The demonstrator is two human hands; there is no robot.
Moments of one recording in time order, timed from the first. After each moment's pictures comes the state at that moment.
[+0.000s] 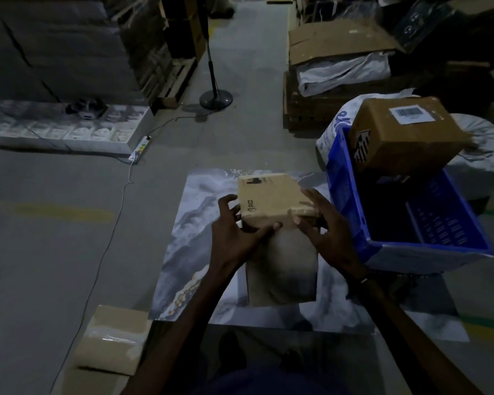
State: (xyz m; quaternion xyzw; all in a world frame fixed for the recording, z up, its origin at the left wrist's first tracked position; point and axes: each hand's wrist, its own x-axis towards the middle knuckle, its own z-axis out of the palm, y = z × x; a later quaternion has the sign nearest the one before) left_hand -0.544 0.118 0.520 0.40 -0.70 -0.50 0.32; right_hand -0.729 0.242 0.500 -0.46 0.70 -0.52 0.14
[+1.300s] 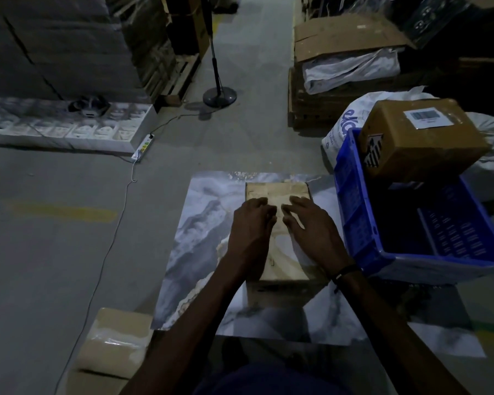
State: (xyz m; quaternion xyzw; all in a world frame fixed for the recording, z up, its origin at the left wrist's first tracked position) left_hand -0.592 0.076 0.502 0.33 -0.90 -0.20 0.19; right_hand -0.728 0.180 0.489 -0.49 0.82 -0.27 0.11
